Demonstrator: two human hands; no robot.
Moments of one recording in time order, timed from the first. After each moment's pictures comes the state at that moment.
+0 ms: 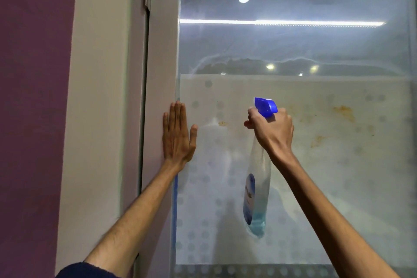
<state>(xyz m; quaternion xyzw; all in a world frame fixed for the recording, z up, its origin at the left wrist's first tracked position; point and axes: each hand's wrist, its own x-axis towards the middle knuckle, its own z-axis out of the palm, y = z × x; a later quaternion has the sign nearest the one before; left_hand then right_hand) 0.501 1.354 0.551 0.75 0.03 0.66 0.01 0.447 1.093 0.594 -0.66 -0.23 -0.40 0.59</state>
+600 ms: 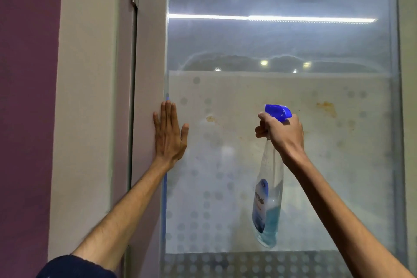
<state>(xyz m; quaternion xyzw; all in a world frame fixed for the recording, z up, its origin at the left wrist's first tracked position) 0.502 1.344 0.544 0.75 0.03 0.66 0.01 0.466 1.034 0.580 -0.65 -0.23 -0.32 0.65</state>
